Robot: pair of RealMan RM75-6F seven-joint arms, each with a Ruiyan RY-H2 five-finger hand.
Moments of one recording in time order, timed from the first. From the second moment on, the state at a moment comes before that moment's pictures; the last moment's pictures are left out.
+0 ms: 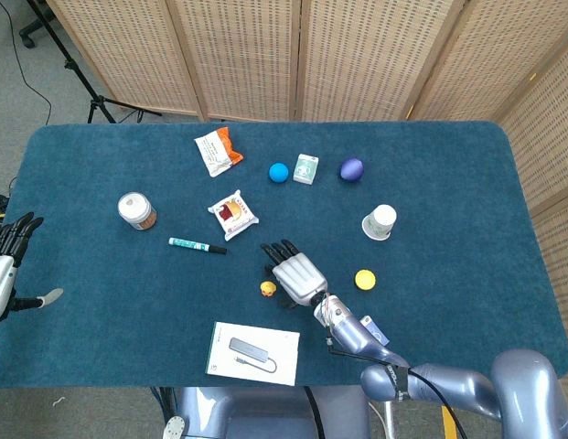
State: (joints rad) left arm -0.25 -0.97 -0.06 -1.73 1.38 1.37 -0.20; right arm 0.85 -1.77 0.26 -1.40 -1.08 0.78 -0.53
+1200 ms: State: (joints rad) left arm -0.22 -0.96 -0.09 -1.73 1.39 1.35 -0.21; right arm 0.96 -1.84 0.23 -1.33 -0.90 0.83 -0.58
